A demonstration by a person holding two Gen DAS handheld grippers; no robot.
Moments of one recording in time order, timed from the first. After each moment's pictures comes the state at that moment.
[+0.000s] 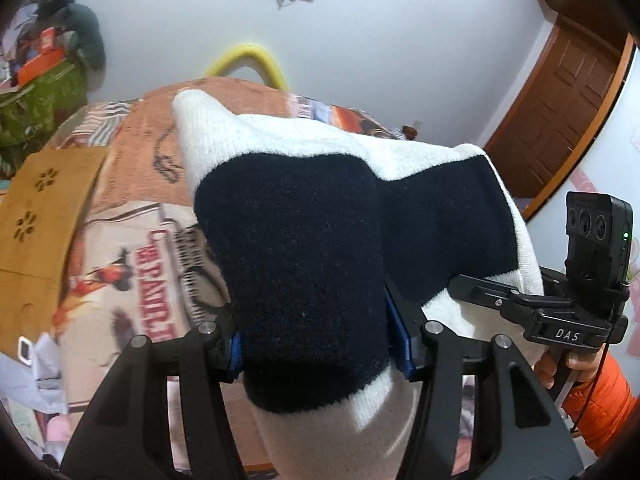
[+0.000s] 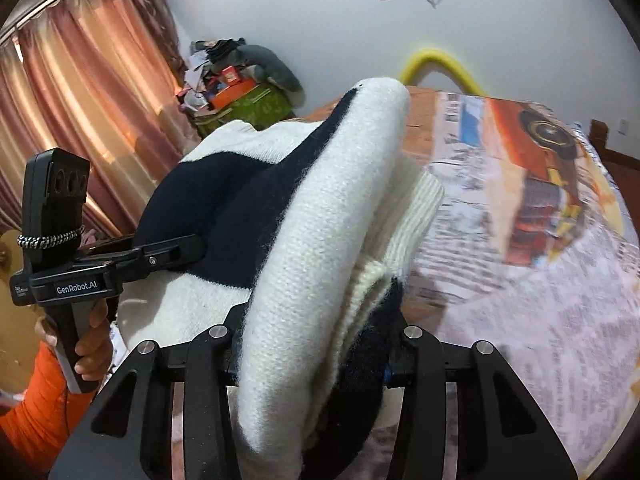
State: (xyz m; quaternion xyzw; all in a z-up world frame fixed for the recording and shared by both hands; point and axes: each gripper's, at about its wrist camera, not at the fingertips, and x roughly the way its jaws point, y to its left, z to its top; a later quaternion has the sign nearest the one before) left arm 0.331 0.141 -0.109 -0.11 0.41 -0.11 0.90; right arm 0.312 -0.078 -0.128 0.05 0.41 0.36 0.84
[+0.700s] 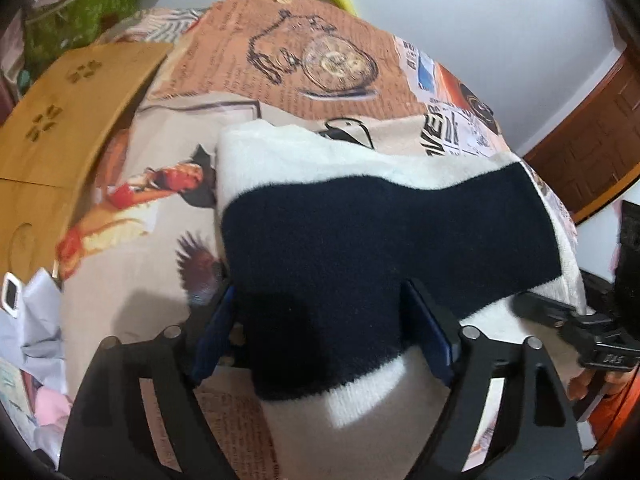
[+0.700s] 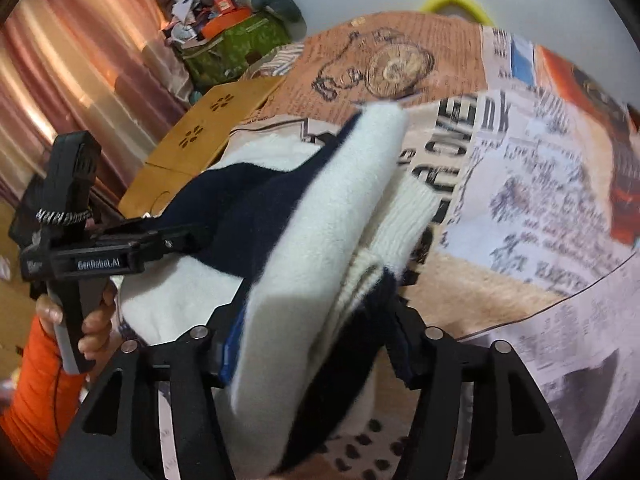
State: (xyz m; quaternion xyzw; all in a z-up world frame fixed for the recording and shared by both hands) left arm 0.343 0.249 -0.232 -0.16 0.49 -0.04 0.86; right arm 0.342 0.016 -0.213 -0.03 0.49 0.35 0.80
